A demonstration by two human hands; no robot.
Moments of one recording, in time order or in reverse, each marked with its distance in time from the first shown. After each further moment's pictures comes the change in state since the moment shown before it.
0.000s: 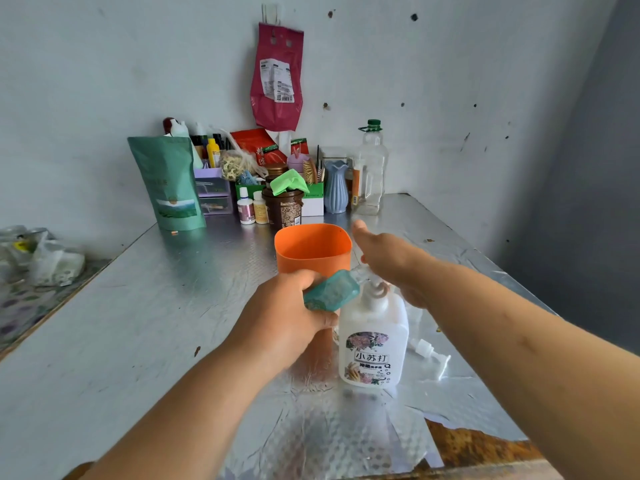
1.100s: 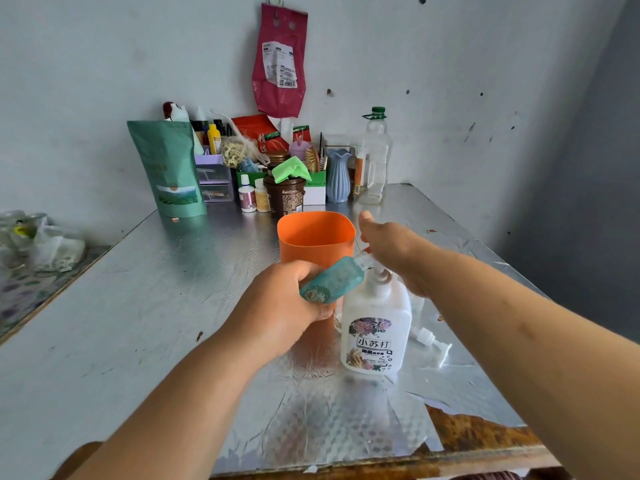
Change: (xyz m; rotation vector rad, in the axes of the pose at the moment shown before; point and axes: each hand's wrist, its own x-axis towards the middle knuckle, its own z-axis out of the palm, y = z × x) left_hand 0.000 -0.011 -0.003 -0.084 -0.027 -0.008; right_hand 0.008 0.005 0.004 0.007 0.034 -0.007
